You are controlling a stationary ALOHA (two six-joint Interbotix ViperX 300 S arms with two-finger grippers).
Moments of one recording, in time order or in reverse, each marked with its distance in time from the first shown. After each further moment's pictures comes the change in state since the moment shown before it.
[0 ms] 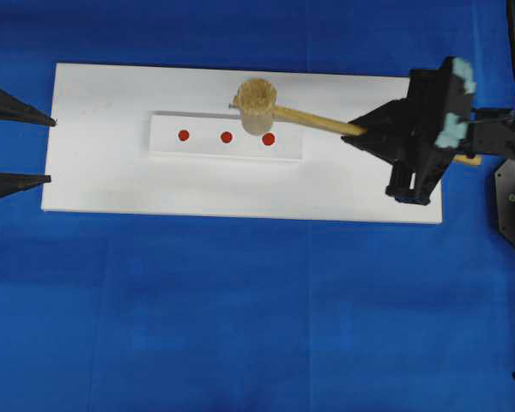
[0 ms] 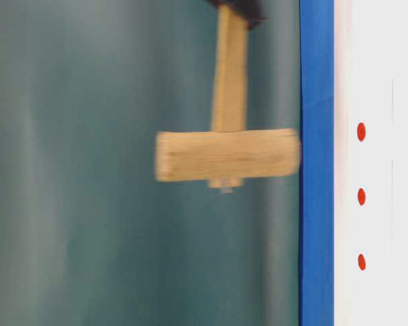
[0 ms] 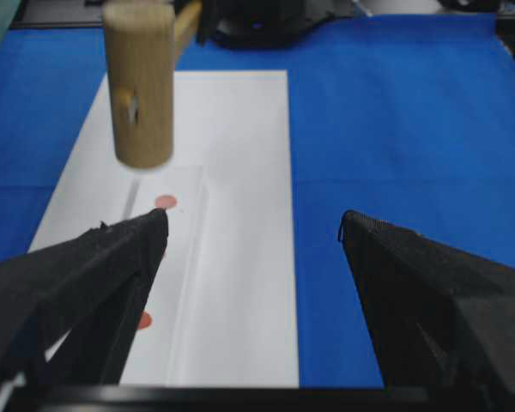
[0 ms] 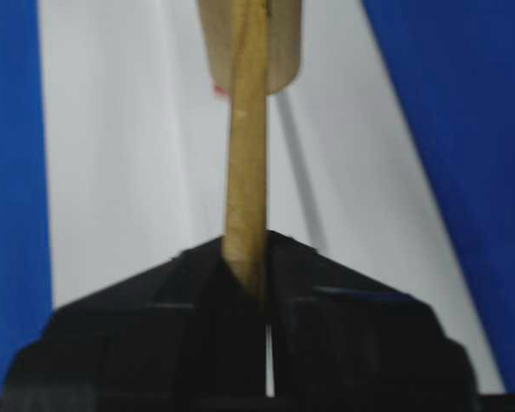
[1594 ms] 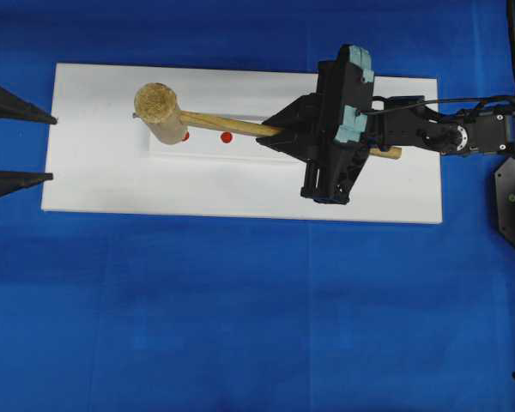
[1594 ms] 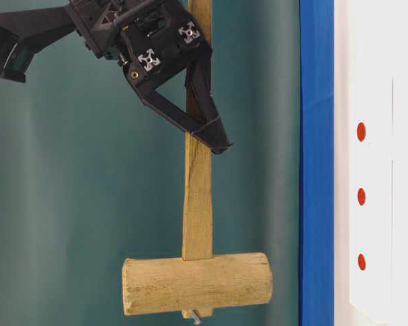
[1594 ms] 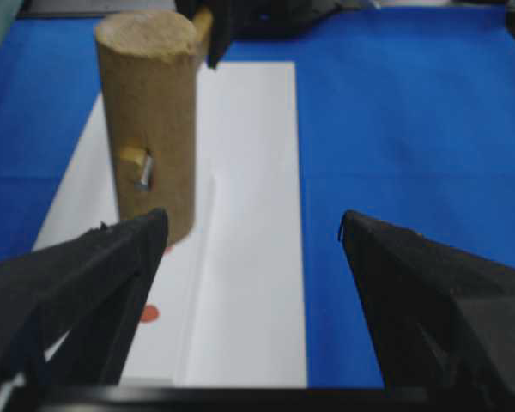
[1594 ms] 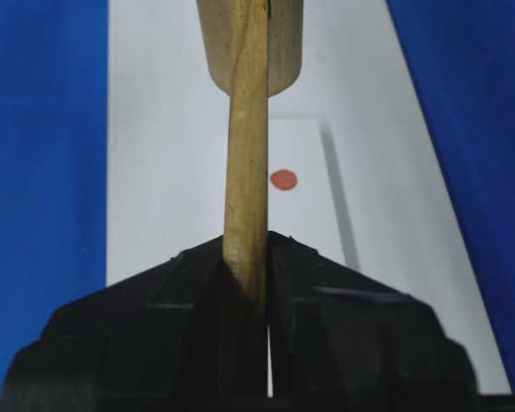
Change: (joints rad) left arm 0.026 0.025 0.008 0.000 -0.028 0.003; right arm 0.000 0.319 -0.357 -0.005 0.098 -0.020
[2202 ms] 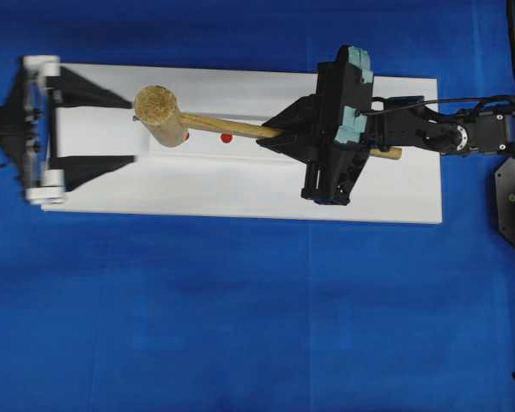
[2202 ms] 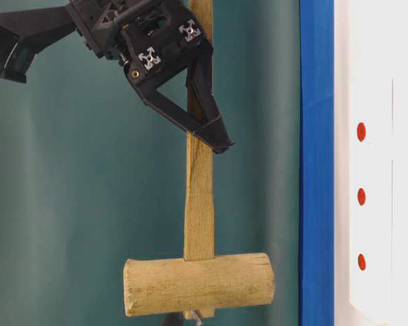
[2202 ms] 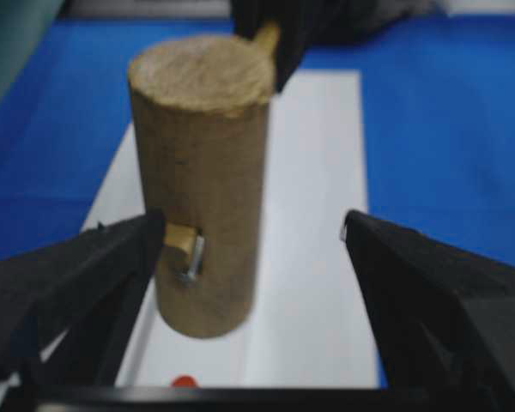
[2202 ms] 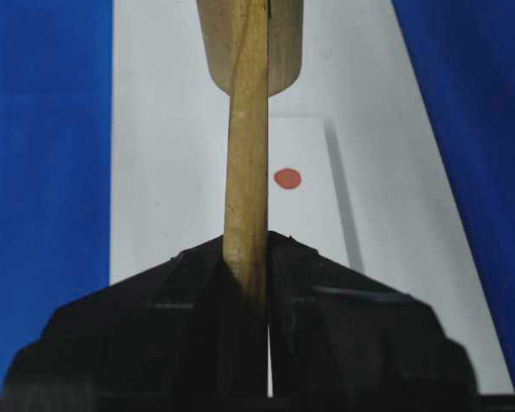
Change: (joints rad) left arm 0.069 0.541 -0.115 0.000 -0.400 0.031; right arm 0.000 0.000 0.000 0.000 0.003 -0.002
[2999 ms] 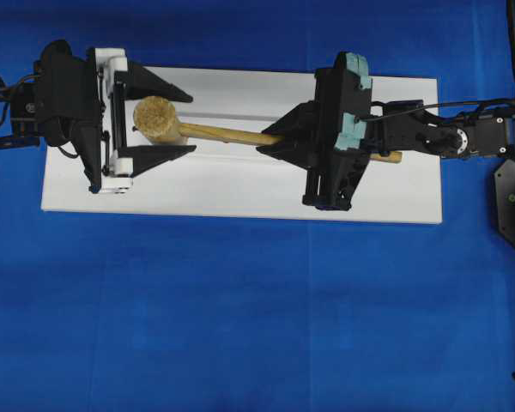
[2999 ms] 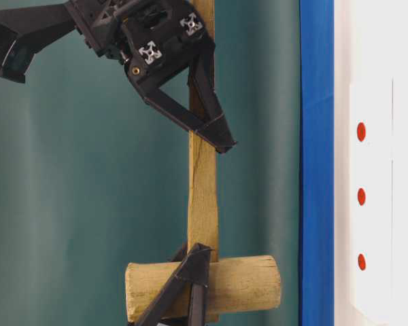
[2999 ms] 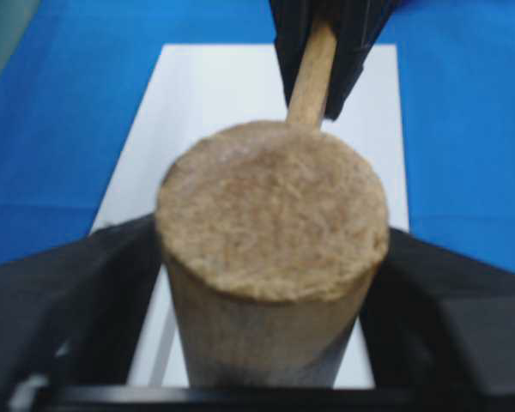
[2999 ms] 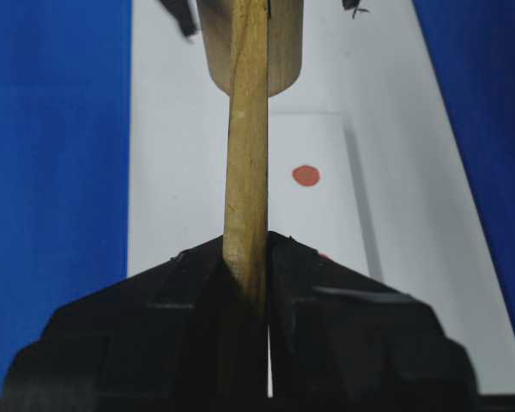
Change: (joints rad) left arm 0.018 0.236 -0.181 0.000 0.026 0.034; right arm 0.012 -0.002 0.000 -0.002 0.015 -0.002
